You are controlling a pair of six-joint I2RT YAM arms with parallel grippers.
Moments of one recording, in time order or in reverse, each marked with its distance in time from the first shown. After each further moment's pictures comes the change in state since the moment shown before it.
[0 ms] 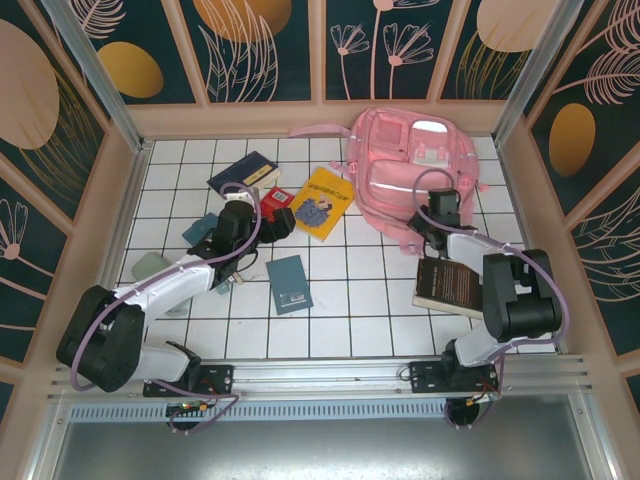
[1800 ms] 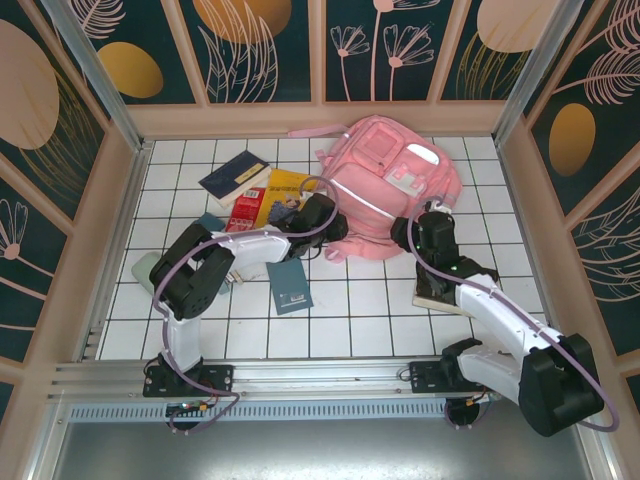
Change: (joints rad) left arm -0.260 0.582 0.482 -0.106 -0.061 -0.153; right arm 0.220 -0.502 -0.194 -0.082 0.111 -0.075
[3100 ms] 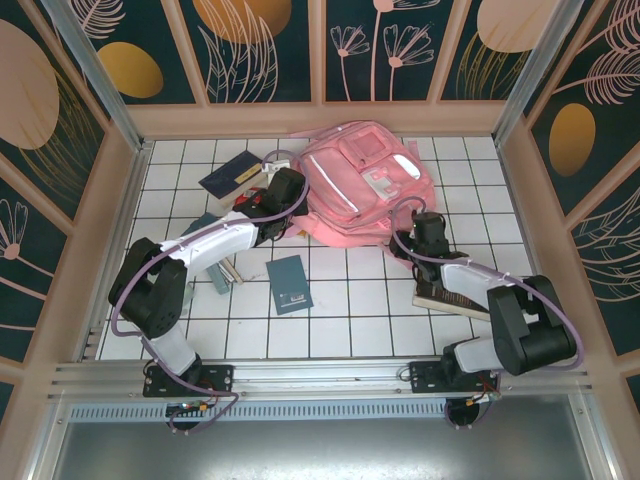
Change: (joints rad) left arm 0.131 -0.230 0.020 -0.216 -0.280 0.198; right arm -0.088 0.330 -0.031 0.179 -0.196 -0.115
